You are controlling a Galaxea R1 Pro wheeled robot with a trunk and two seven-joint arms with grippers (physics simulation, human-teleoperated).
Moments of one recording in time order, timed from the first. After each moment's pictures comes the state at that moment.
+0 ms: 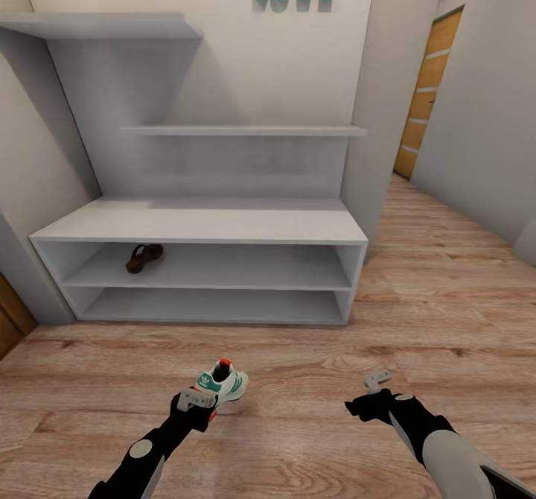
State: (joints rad) left arm -0.40 -0.04 0.15 -0.61 -0.22 -0.20 -0.36; right arm -0.72 -0.07 -0.51 -0.21 0.73 0.10 0.32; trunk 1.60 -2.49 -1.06
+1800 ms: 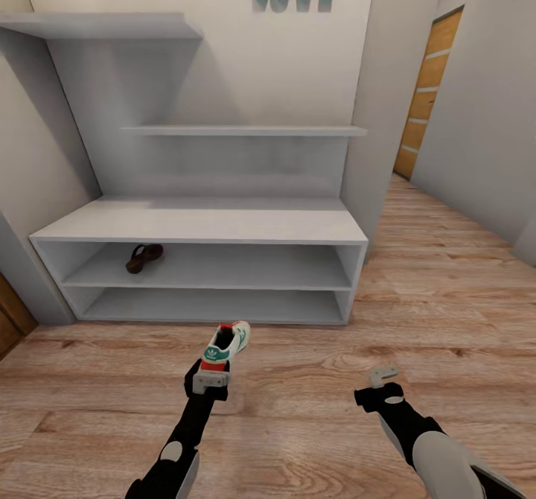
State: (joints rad) left arm -0.40 -0.17 0.13 -0.63 -0.18 -0.54 -0.10; right arm -0.72 -0.03 -0.51 -0.19 0.73 0.02 -0.03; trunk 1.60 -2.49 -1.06
